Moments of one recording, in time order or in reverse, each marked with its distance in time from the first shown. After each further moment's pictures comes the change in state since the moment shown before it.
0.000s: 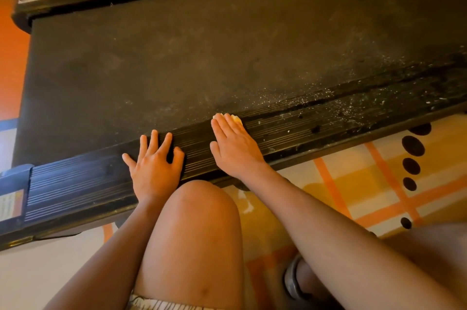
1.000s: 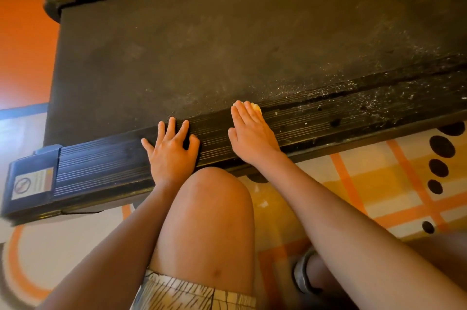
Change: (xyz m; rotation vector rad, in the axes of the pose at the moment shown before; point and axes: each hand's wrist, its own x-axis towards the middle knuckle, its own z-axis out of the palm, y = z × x) left_hand -0.002 0.004 -0.001 -0.014 0.008 -0.005; right_hand 0.006 0.005 0.002 0.070 -0.002 0.050
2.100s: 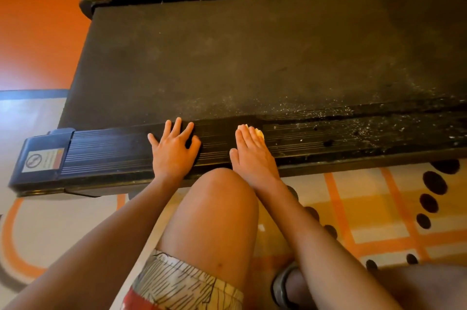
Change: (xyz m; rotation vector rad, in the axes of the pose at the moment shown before) left_hand -0.002 -0.003 -0.002 0.028 -0.023 -0.005; right_hand -0.044 -0.002 -0.003 0.050 -0.065 -0.025
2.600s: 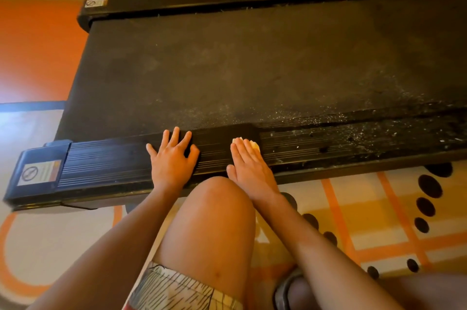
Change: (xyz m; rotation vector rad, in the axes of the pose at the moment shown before) left_hand 0.001 0.001 0.002 0.009 -0.008 0.003; right_hand -0.012 0.004 0.008 -0.008 -0.002 -0.064
